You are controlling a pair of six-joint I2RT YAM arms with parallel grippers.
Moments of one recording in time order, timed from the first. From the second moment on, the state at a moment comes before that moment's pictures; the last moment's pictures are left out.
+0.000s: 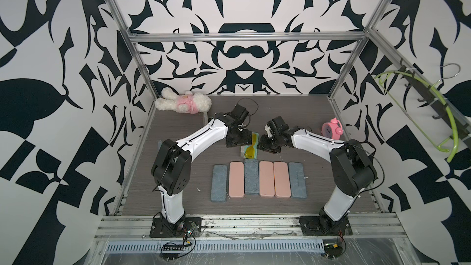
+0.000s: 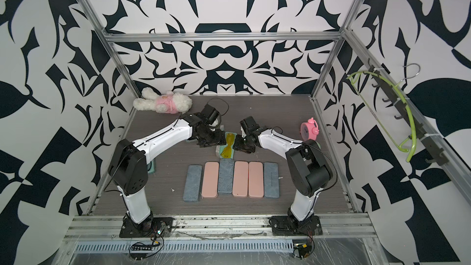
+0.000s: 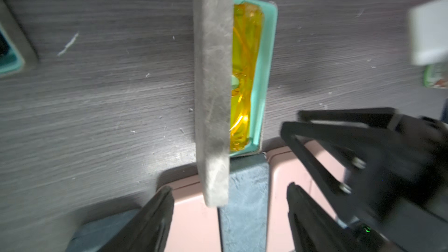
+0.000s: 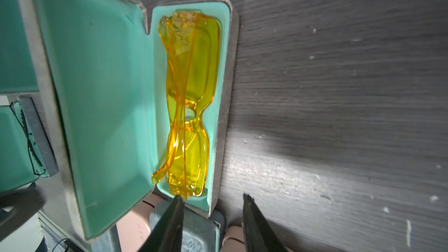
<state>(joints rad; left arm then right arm) -0.68 1.83 1.53 -0.86 0.18 -0.60 0.50 1.76 1.13 -0.46 -0.29 0.67</state>
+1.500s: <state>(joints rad) -0.53 1.76 1.32 -0.55 0.47 -0.60 0.51 1.89 1.16 -0.35 -0.28 0.68</state>
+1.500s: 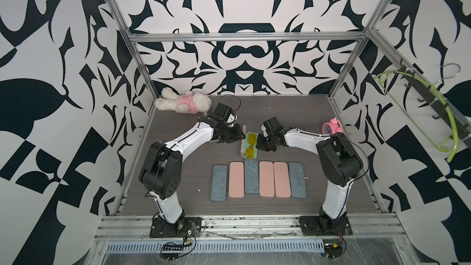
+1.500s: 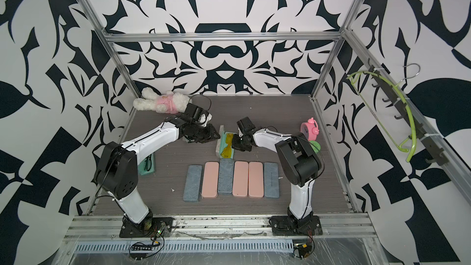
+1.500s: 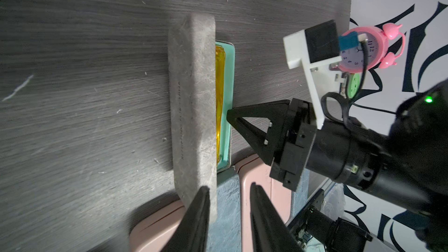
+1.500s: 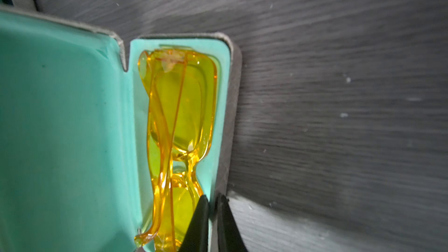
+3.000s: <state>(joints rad) -0.52 1.82 1.30 -0.53 0.49 -0.59 0.51 1.90 1.19 -0.37 -0.27 0.66</state>
